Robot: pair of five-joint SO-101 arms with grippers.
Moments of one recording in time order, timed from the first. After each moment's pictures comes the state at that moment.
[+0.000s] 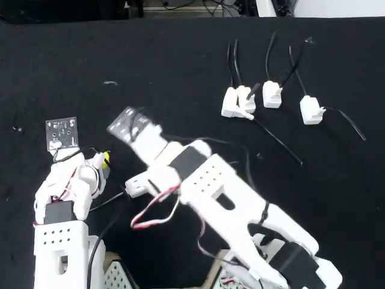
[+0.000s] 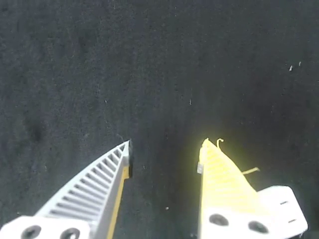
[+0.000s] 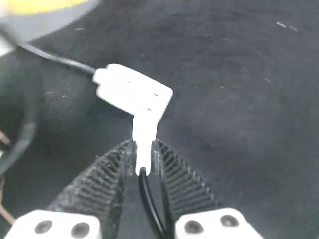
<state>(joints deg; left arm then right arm) -14.0 -72.5 80.2 42.1 -2.2 -46.1 -21.1 35.2 66.2 8.5</state>
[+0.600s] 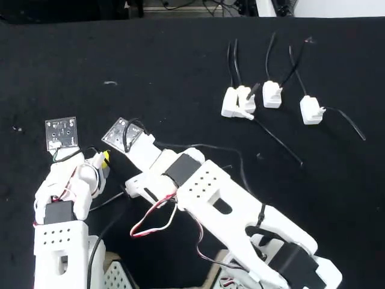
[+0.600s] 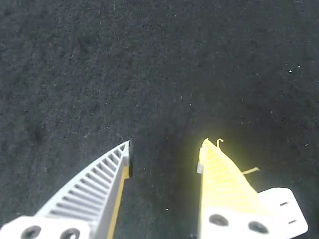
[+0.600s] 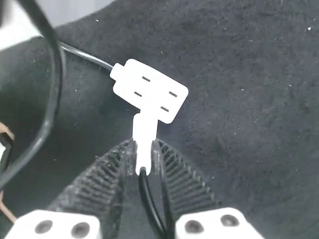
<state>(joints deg) -14.0 -72.5 80.2 41.8 -2.2 -46.9 -21.1 37.3 63.9 8.5</state>
